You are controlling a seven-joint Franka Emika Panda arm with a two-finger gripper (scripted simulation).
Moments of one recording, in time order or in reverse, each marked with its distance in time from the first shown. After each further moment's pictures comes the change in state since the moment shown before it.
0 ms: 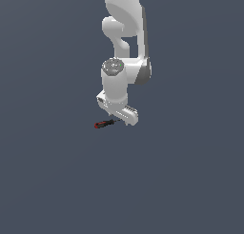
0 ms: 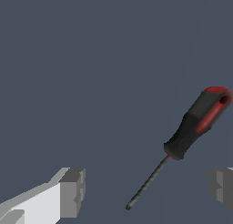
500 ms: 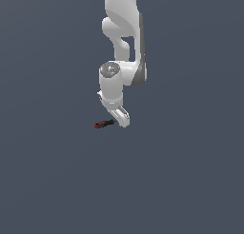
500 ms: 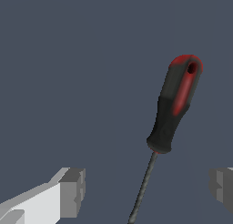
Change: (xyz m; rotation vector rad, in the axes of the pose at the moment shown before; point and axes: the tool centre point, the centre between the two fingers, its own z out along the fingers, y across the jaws) arm -0.009 0.030 0.026 -0.006 0.015 0.317
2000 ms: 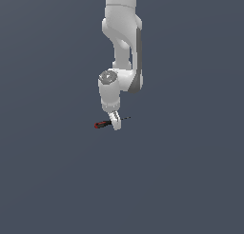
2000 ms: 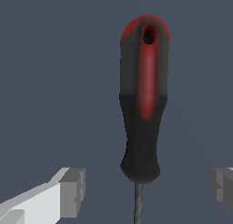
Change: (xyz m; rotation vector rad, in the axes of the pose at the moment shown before) arm 0.000 0.031 0.050 -0.004 0.021 0.284
